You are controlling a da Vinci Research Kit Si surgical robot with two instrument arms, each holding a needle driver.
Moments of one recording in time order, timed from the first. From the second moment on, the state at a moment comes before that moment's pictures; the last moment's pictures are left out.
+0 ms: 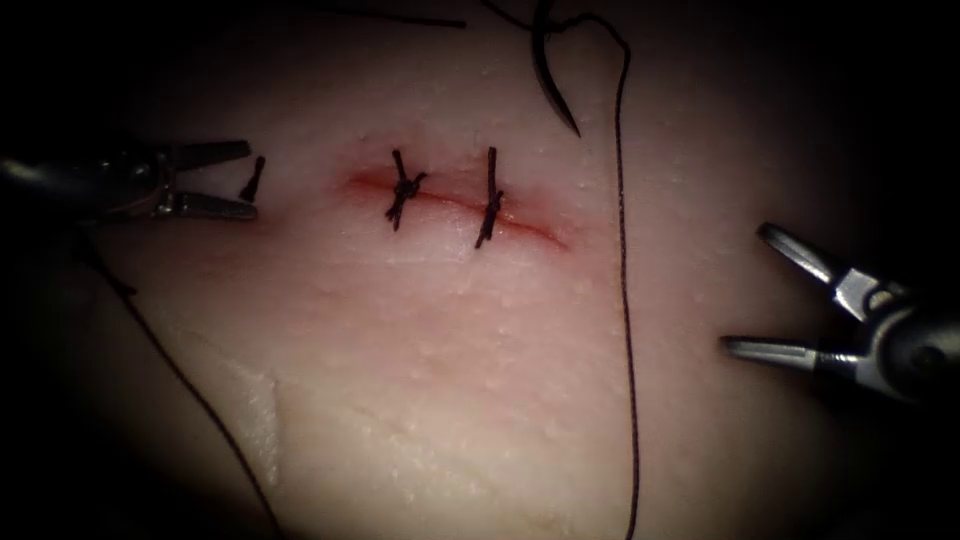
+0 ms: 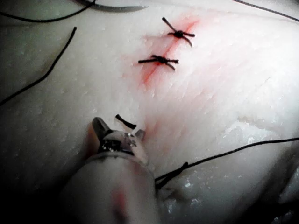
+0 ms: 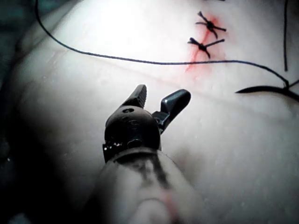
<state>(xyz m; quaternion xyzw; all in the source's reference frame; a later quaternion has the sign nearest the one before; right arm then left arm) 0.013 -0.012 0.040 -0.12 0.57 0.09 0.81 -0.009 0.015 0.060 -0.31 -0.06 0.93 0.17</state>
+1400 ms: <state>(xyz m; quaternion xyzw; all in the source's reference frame) 0.018 -0.009 0.034 0.02 0.59 0.10 0.80 -0.017 0.013 0.045 -0.58 -0.13 0.79 0.16</state>
